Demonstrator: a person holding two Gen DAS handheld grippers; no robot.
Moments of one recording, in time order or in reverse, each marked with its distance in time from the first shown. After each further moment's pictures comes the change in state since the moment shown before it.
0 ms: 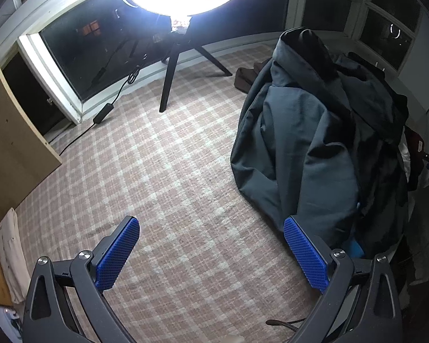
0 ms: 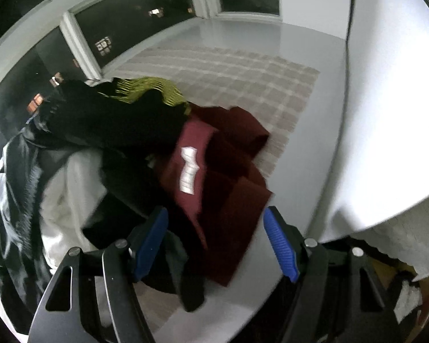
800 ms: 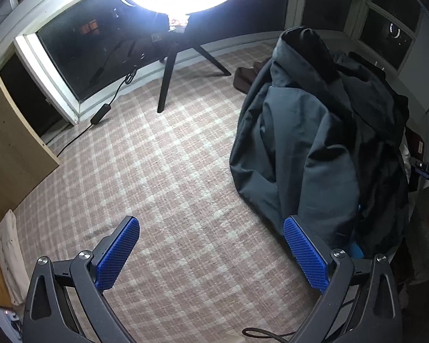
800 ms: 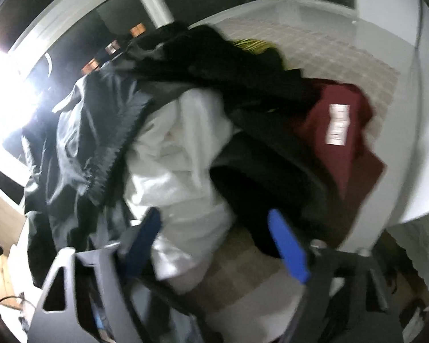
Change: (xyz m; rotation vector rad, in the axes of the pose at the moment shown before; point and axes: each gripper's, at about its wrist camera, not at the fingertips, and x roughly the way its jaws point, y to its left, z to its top) left arm 0.002 -0.002 0.007 0.014 0.001 -0.009; right arm 0.004 0.065 -0.031 -0.143 0.101 0.232
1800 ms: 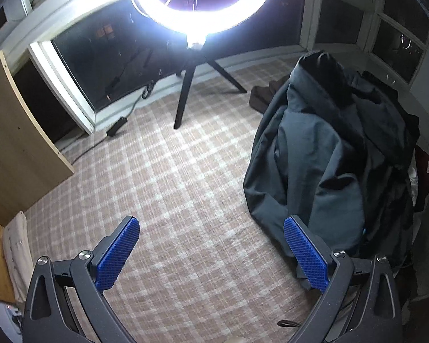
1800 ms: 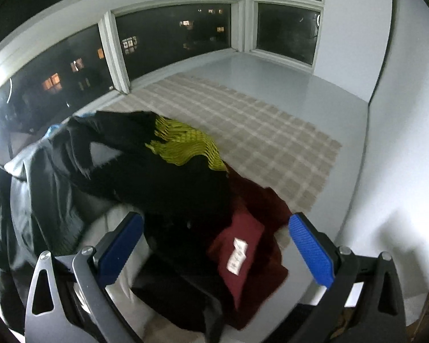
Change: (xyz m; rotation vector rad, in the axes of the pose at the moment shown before) left arm -0.006 0.009 0.021 -0.045 -0.031 0.054; right arm -0.041 -0.021 0.076 -0.063 -0.175 -0.249
